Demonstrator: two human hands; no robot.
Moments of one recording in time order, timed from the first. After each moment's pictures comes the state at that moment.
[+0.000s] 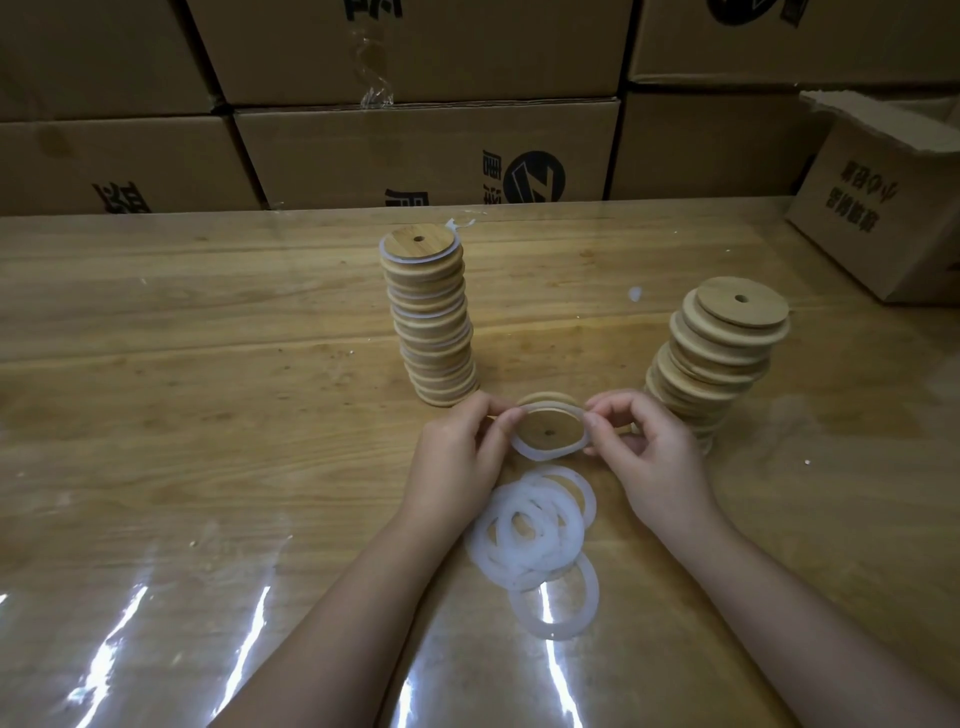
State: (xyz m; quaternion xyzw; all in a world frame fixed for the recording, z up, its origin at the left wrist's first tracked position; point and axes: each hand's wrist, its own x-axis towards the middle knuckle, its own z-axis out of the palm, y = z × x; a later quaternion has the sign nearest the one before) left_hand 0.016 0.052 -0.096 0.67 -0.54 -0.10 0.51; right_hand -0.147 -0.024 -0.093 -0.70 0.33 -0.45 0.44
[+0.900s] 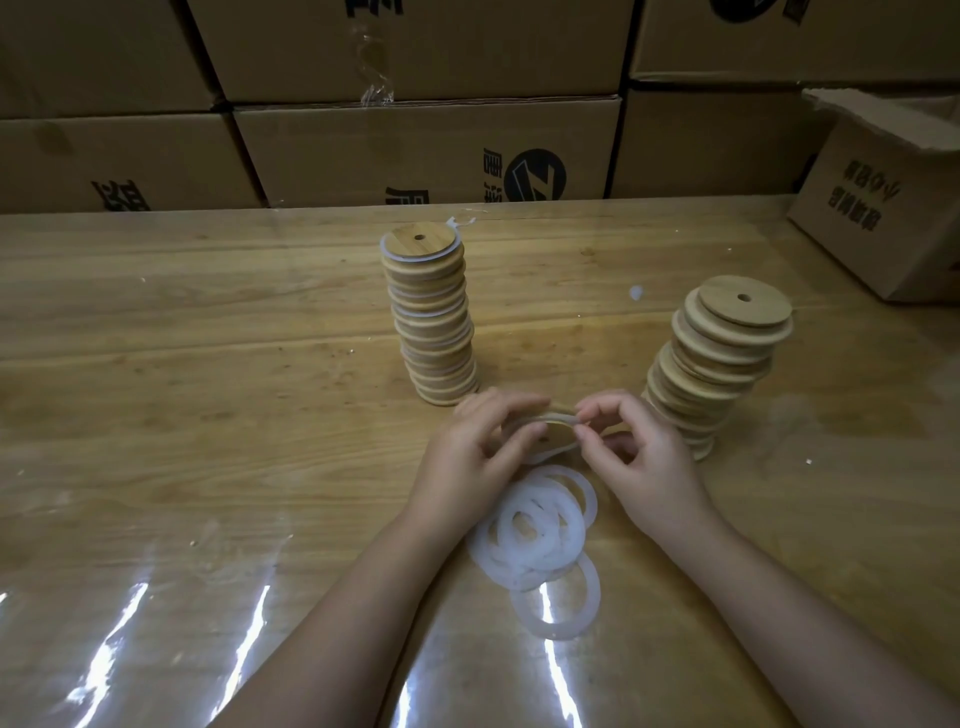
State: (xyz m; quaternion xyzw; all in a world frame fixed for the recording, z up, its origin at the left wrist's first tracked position) left_hand 0.012 0.053 -0.087 0.60 -0.62 -0.09 0.50; right_hand -0.147 -0.024 -0.094 -0.77 0.29 -0.42 0.38
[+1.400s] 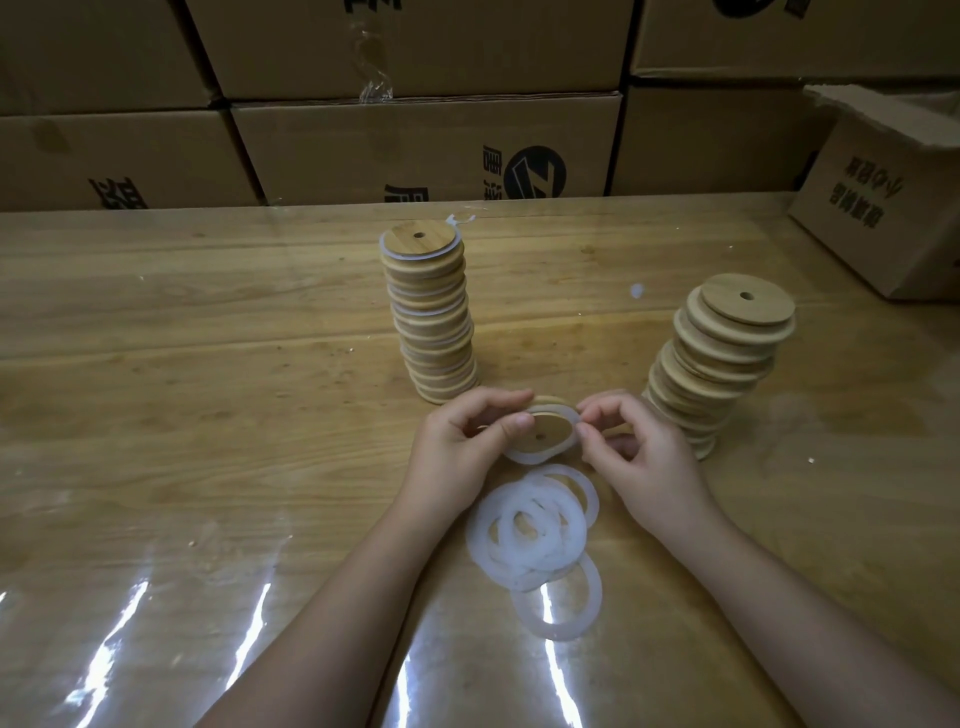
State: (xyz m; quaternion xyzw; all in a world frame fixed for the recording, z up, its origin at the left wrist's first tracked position) left_hand 0.014 0.053 -0.082 0.56 -0.49 -0.27 0.61; right_hand -0.147 -0.023 -0.092 -0.75 0.31 -0.40 0.41
